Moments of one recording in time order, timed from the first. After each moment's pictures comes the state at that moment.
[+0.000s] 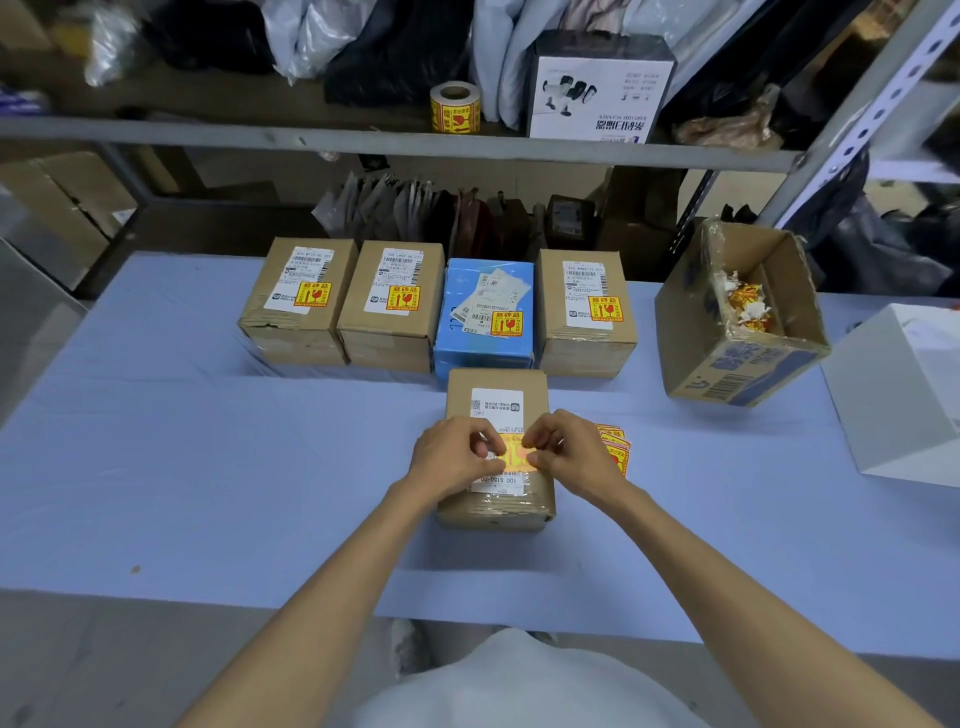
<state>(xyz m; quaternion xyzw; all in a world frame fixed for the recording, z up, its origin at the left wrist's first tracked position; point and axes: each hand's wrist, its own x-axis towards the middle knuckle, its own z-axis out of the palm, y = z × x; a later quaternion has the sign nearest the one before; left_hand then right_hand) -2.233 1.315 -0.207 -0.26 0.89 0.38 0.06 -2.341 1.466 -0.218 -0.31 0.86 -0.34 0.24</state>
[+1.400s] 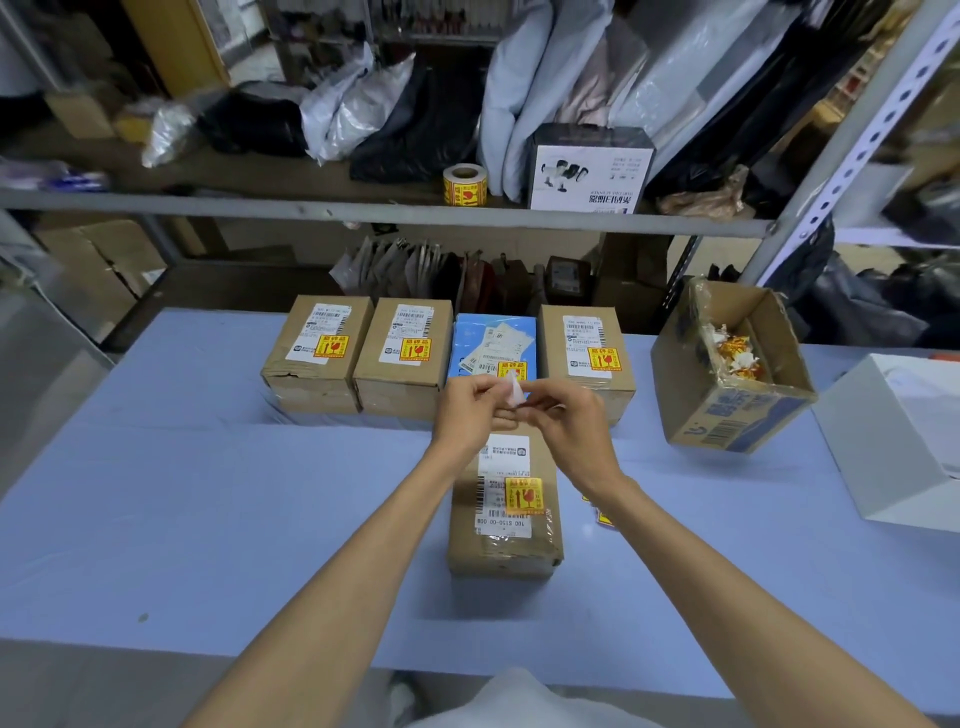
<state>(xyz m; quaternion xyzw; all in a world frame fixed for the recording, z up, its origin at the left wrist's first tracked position) -2.280 1.302 -0.141 -0.27 0.65 0.69 -0.15 -2.343 1.424 -0.140 -0.35 0.79 -0.50 0.04</state>
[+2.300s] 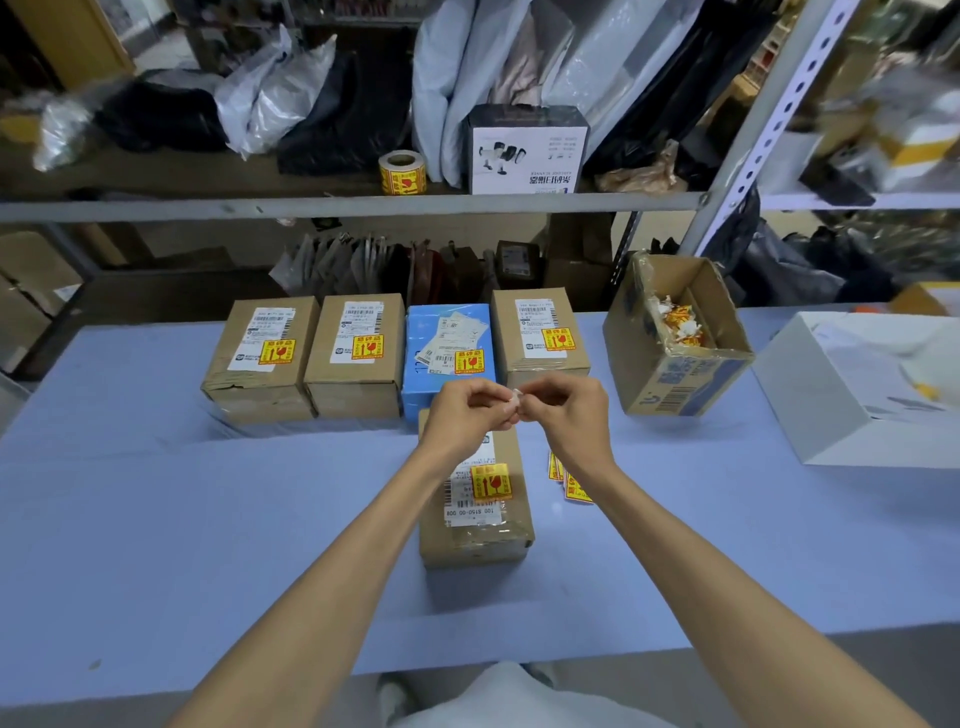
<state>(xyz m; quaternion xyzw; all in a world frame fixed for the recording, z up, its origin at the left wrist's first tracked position) -2.286 1.326 -0.147 -0.20 0.69 0.69 -0.07 -2.346 1.456 -0.137 -0.22 0.79 -0.57 0.06</state>
